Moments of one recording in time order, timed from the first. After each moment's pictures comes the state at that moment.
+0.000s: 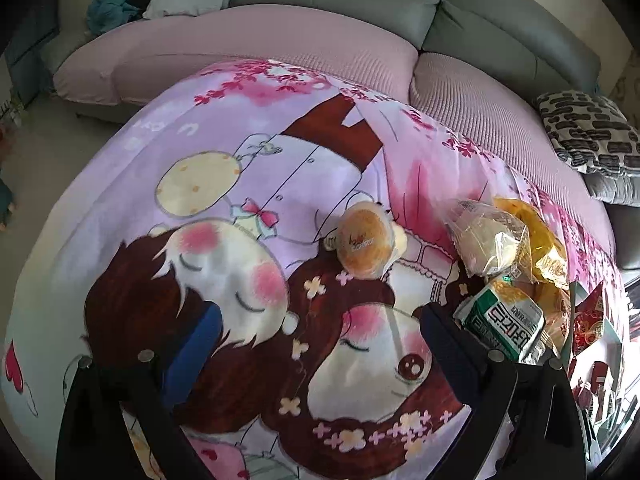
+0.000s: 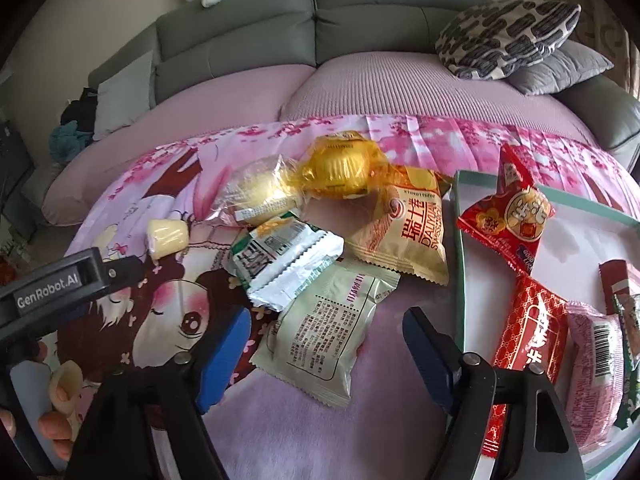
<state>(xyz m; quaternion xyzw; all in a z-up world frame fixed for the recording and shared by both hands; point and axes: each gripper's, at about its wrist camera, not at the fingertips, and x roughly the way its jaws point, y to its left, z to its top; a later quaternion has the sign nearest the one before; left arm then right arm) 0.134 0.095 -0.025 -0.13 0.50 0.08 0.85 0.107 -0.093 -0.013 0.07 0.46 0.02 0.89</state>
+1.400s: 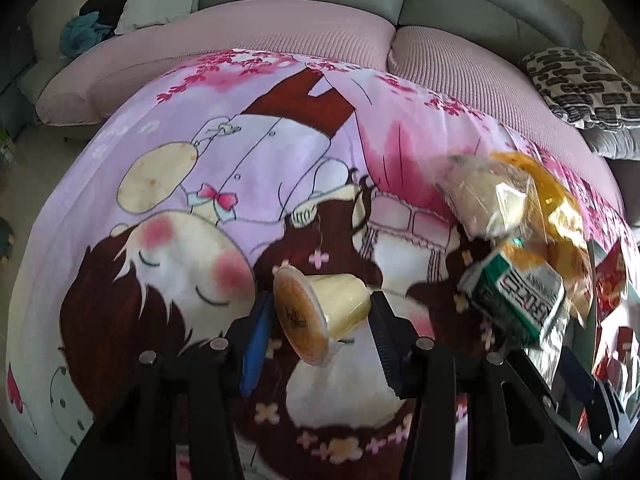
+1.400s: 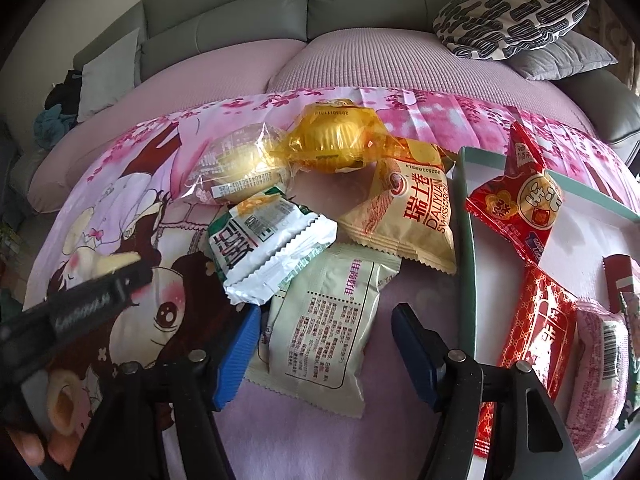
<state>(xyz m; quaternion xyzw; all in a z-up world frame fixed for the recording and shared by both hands) 0.137 0.074 -0.045 -0.08 0.52 0.06 0.85 0.120 -0.088 -0.026 0.05 0.49 0.01 0.87</state>
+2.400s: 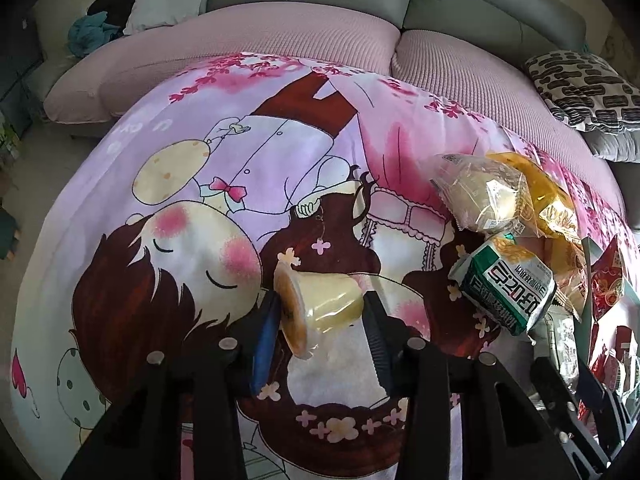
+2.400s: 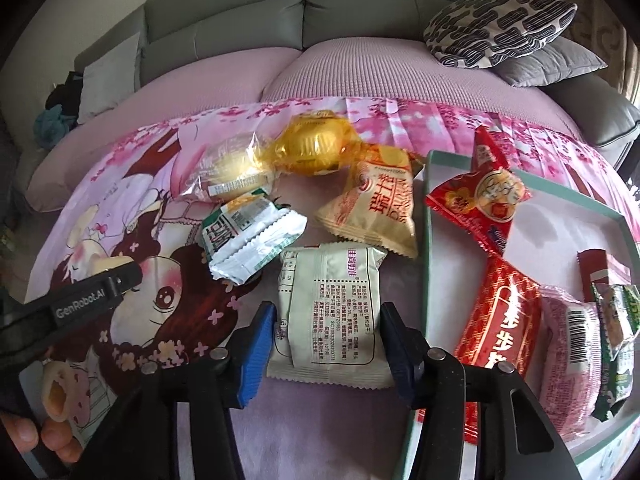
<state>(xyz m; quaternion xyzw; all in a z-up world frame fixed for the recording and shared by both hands) 0.125 0.070 -0.039 -0.08 0.51 0.08 0.85 0.092 -0.105 -0.008 0.05 0.48 0.00 0.88</state>
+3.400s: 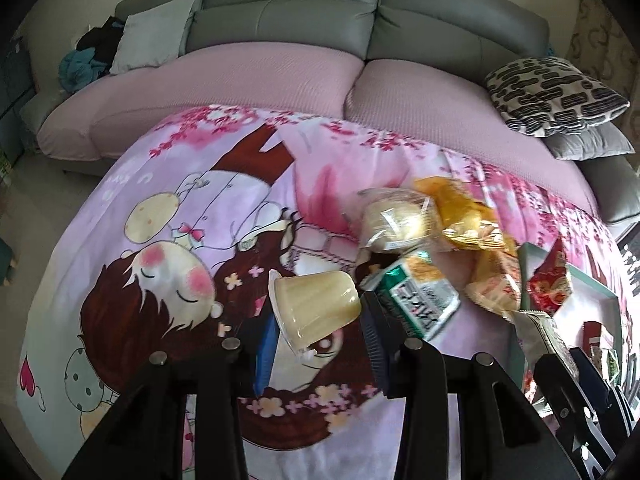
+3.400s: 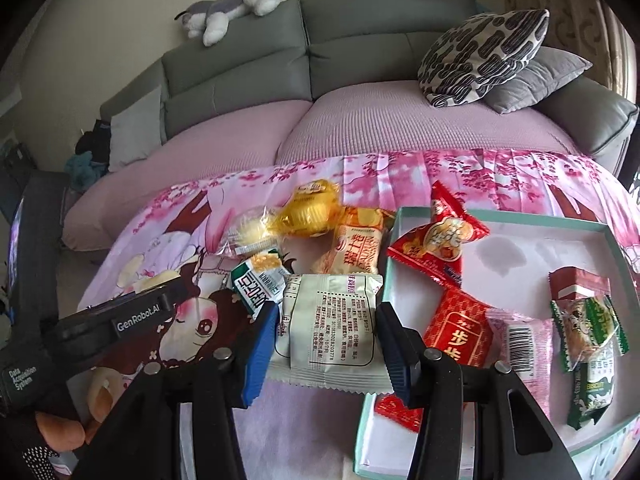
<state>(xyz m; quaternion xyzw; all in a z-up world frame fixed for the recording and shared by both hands) 0.107 0.020 0.007 -0.06 0.46 0.04 0.88 0.063 -0.144 0.045 0.10 0.40 0.03 0.91</state>
